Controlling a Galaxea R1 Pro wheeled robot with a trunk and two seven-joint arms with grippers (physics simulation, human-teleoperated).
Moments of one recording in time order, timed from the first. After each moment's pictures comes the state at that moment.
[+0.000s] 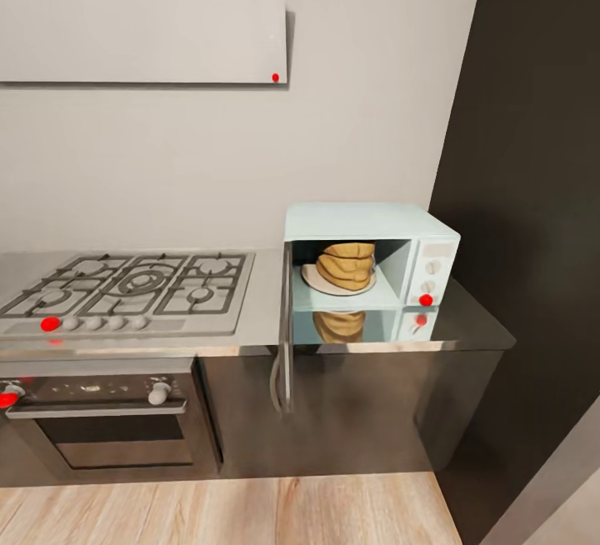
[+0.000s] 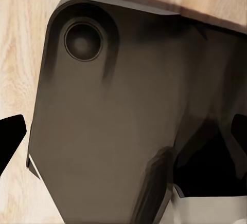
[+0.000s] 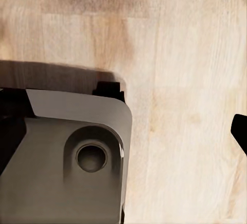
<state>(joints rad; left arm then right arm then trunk) 0.00 -0.06 0.01 -0.06 0.24 -0.12 0.01 -0.27 -0.07 -0.36 0.03 0.44 -0.02 0.03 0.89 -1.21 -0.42</state>
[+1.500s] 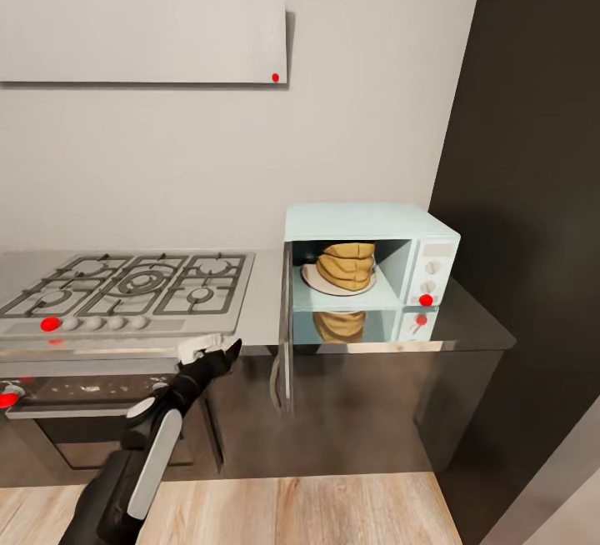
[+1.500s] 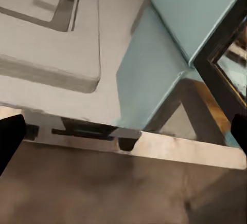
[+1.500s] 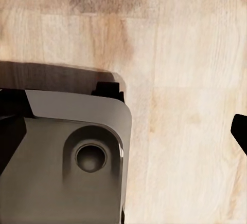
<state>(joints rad) -0.33 -0.03 -0.03 -1.44 0.36 0.40 0.00 -0.26 -0.07 -0.37 0.03 0.44 -0.03 0.03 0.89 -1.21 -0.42</state>
